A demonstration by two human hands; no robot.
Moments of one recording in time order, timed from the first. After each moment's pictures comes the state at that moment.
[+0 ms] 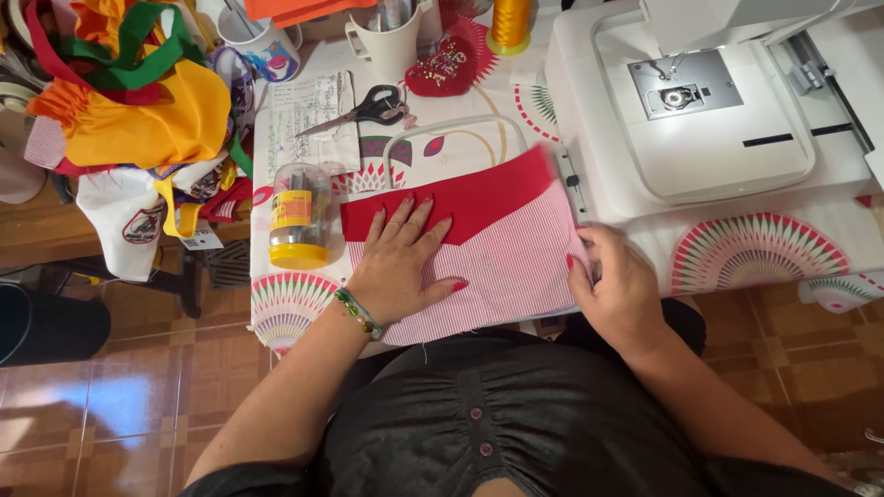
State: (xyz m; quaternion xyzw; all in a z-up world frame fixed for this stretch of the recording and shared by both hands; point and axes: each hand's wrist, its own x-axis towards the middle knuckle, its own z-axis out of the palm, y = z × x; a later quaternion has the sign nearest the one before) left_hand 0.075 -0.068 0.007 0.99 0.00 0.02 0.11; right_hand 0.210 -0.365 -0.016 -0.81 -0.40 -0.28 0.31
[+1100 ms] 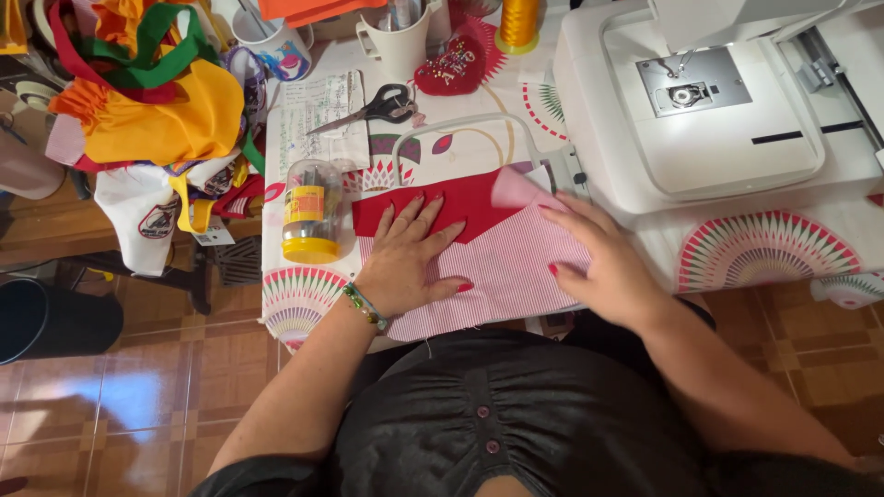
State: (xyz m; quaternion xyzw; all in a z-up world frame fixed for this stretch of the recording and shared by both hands) left_hand 0.074 -0.061 -0.002 0.99 -0.02 0.03 0.14; right_hand 0.215 -0.346 0.035 -0.78 -0.46 0.00 0.42
